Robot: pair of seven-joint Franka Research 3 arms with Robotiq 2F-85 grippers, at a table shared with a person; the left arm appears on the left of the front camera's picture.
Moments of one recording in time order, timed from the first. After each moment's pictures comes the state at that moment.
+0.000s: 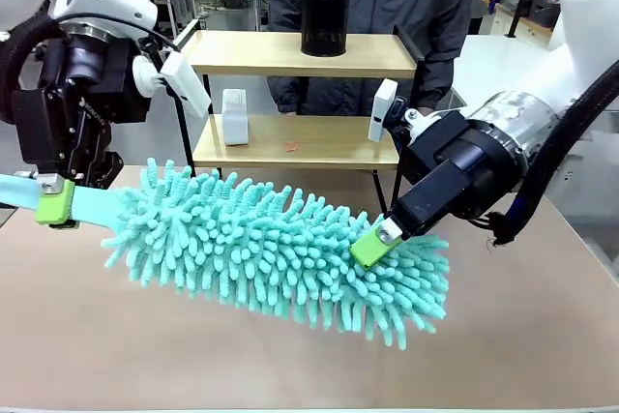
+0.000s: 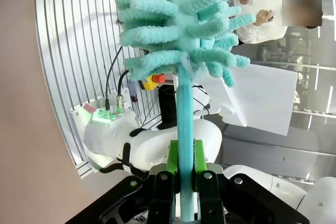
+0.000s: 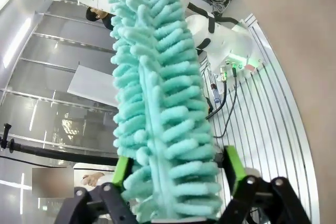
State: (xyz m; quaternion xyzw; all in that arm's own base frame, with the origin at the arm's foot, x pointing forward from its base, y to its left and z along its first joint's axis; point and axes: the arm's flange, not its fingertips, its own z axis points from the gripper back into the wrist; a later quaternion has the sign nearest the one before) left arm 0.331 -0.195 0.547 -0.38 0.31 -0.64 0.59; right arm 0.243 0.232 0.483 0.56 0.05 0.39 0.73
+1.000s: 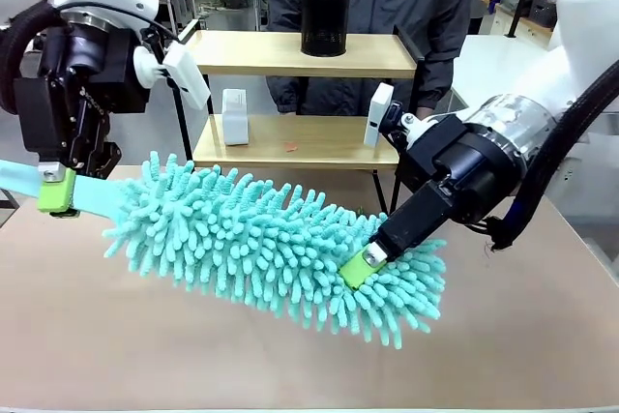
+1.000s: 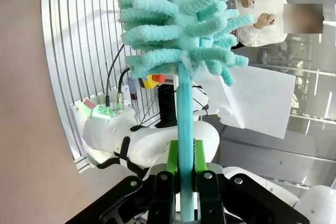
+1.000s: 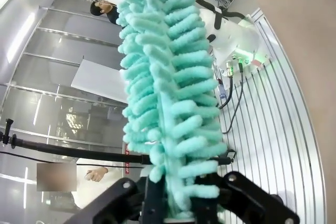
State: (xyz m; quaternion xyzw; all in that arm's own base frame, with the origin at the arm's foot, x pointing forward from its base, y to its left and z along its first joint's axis) left arm 0.338 -0.193 0.555 -0.37 0.31 -0.63 0.61; right arm 0.237 0.236 0.482 0.57 0.07 0.39 0.72
